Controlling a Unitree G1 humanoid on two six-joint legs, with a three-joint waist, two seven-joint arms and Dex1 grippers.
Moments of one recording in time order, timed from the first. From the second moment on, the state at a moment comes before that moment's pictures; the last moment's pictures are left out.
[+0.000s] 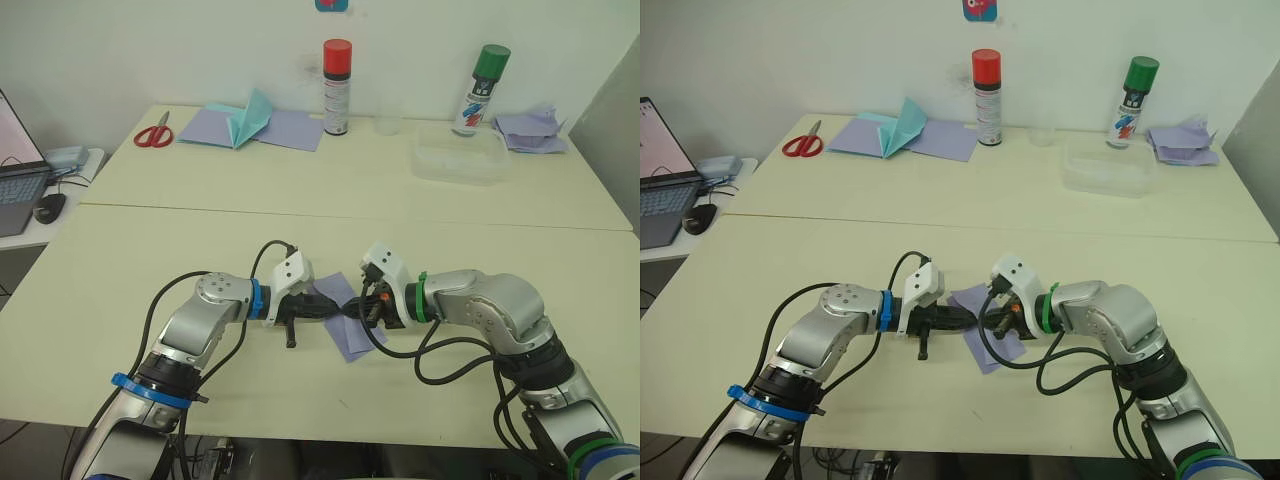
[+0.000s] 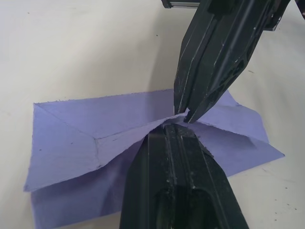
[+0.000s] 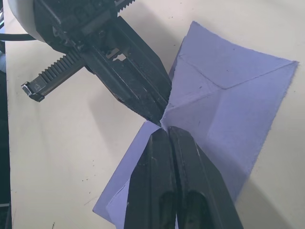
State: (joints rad) left arm -0.44 0.55 -0.26 0.04 -0.25 0.44 -1.18; right arm -0.59 -0.40 0.30 -0.27 0.53 1.24 0.64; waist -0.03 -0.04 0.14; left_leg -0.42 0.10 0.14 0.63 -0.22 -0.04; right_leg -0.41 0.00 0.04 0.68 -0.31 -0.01
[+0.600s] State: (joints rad) left arm -0.44 0.55 -0.27 0.05 -0.24 0.41 -1.19; right arm -0.59 -0.32 0.21 -0.28 0.57 1.35 0.58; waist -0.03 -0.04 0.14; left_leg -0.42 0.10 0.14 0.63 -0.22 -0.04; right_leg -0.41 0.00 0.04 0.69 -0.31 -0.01
